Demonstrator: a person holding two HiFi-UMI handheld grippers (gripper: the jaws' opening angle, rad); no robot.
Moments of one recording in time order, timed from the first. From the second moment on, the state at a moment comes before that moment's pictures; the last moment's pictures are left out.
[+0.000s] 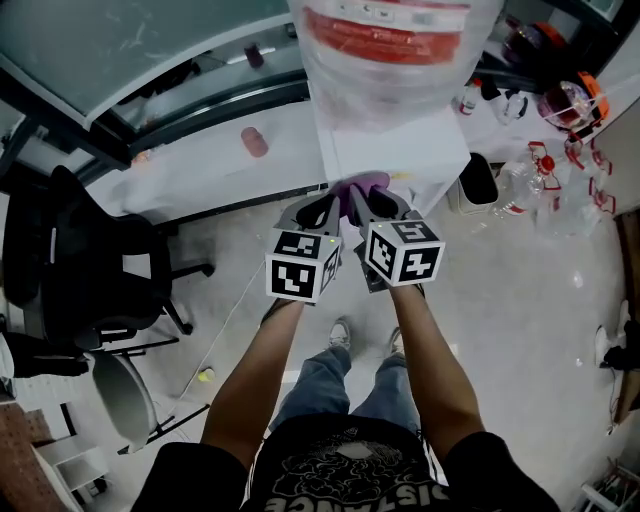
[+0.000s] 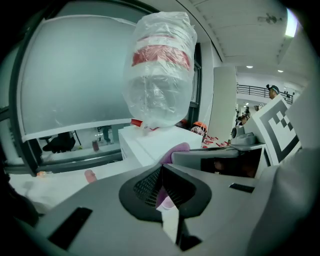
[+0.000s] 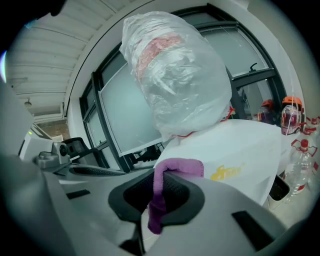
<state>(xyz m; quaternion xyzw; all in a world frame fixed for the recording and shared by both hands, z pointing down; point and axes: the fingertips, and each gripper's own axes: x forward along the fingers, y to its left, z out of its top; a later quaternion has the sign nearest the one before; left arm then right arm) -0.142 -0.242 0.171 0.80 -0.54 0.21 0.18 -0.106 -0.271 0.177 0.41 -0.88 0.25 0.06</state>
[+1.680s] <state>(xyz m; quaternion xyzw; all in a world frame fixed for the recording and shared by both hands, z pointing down) -0.006 -0.265 0.181 0.75 -0.60 0.21 0.18 0.090 -0.334 0.187 0.38 -0.90 0.21 0.08</state>
